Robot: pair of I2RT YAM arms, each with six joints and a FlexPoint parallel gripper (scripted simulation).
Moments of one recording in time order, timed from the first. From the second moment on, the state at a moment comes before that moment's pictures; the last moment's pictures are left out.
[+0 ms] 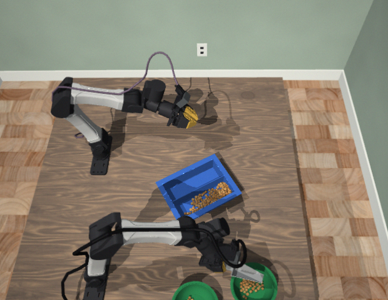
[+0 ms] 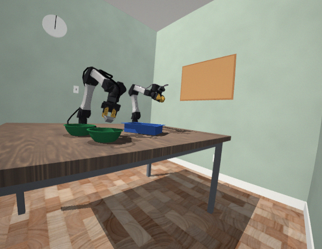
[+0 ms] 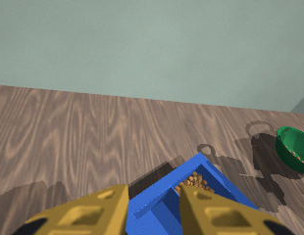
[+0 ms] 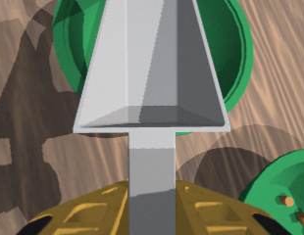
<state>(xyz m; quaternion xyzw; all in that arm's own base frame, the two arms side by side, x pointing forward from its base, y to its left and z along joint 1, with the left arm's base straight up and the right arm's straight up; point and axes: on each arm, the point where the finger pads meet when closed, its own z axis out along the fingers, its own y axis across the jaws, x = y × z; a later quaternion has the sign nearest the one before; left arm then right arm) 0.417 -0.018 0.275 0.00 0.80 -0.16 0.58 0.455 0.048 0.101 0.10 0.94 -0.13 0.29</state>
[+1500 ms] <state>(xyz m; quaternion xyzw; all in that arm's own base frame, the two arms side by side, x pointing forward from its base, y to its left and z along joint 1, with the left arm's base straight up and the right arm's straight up) 0.376 0.000 0.400 0.00 0.71 0.00 0.70 0.373 0.055 0.106 0.01 0.97 -0.07 0.25</state>
